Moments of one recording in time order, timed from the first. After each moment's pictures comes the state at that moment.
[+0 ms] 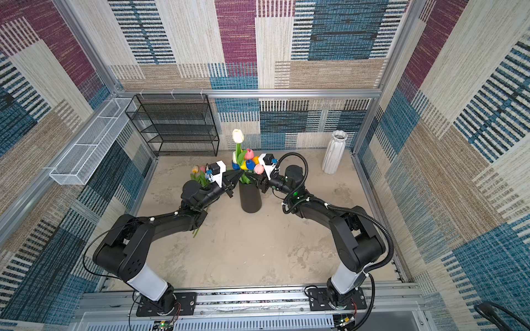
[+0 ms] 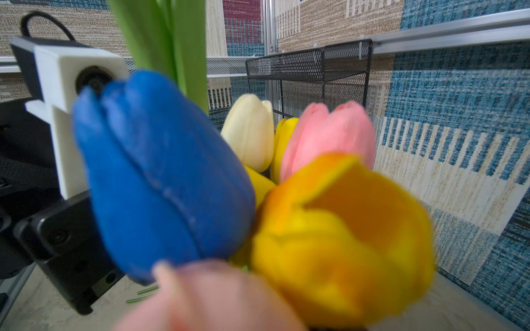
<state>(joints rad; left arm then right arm) -0.44 1.66 0.78 1.12 0.50 -0.10 0.46 1.67 0.97 0.77 -0.59 0.08</state>
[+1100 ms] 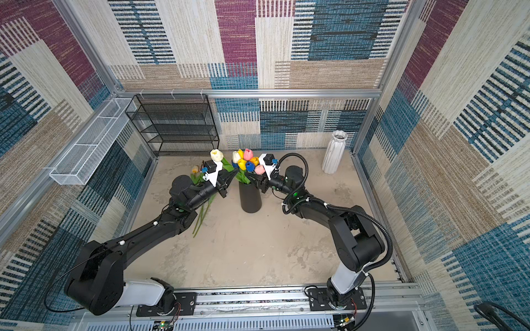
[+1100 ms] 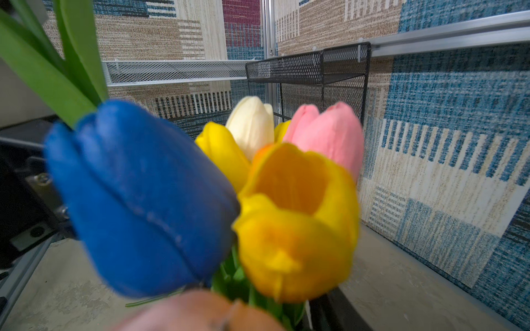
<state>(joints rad) -0.44 1.39 0.83 0.71 0.46 0.05 0.46 1.68 0.96 0.80 -0.58 0.09</state>
